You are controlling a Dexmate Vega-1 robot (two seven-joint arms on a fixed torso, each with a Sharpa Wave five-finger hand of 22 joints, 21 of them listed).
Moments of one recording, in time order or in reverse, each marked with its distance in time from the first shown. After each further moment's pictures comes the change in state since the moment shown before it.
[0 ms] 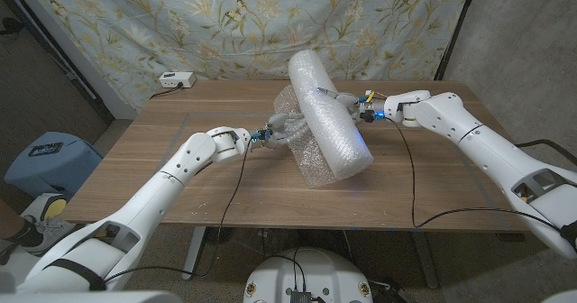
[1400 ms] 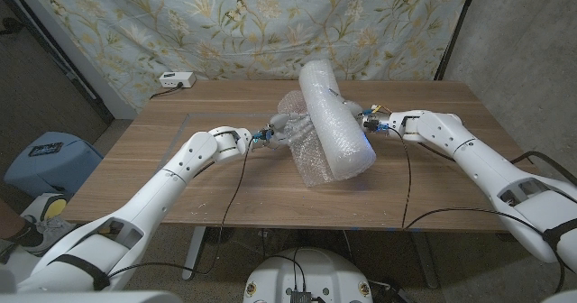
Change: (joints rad) left arm -0.022 -0.012 0.012 0.039 0.006 0.013 -0.029; left_hand 0.005 -0.005 -0.008 0.000 0.000 0.000 0.000 0.011 0.011 -0.012 0.002 0.026 0.056 0.018 -0.007 -0.023 0.024 -0.009 -0.009 0.053 0.000; right arm -0.043 0.094 0.088 0.237 0.186 -0.014 0.136; right_hand -0.011 0.011 -0.002 0.020 -0.015 0.005 -0.002 -0.012 0.009 0.001 -0.001 -0.012 0.001 0.007 0.000 -0.026 0.009 0.000 0.000 0.010 0.000
